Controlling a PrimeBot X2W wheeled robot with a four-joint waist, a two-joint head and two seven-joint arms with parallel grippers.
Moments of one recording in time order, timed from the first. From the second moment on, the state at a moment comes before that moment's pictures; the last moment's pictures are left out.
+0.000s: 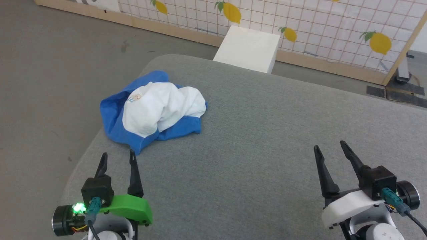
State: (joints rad) left arm -0.01 0.07 -0.06 0.06 -0.09 0.14 -0.15; right arm -0.01 -0.05 0.01 0.04 0.01 0.13 -0.09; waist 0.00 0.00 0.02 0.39
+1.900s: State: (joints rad) left arm -0.01 0.07 -0.09 0.11 -0.11 0.22 -0.25; right arm -0.04 -0.05 0.01 0.06 0.01 0.13 -0.16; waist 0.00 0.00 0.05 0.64
